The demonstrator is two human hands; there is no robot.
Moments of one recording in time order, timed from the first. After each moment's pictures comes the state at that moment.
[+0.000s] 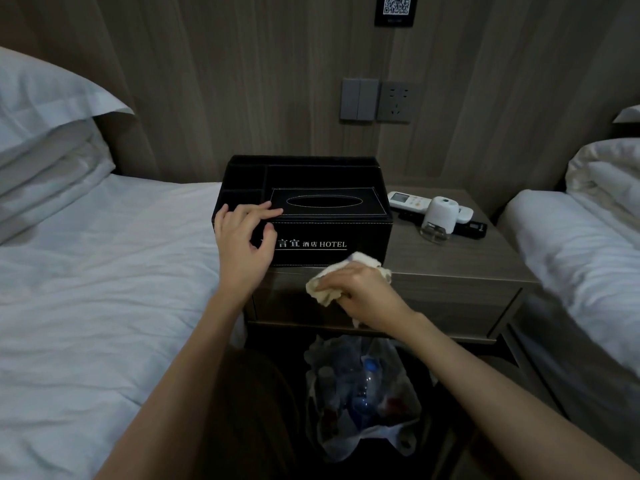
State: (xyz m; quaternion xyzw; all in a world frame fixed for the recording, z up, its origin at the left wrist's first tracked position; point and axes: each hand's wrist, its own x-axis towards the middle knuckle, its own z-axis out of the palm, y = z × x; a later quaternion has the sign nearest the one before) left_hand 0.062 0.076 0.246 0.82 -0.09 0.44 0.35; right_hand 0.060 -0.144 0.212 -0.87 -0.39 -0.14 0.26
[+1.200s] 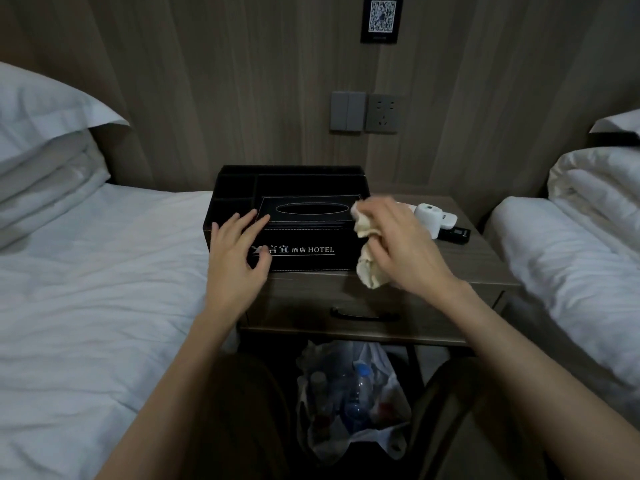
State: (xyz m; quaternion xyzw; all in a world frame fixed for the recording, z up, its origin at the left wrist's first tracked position) left_hand 0.037 0.070 0.248 0.88 -0.07 0.37 0.30; right_hand 0.055 -0.194 0.295 -0.88 -0.32 -0.29 0.21
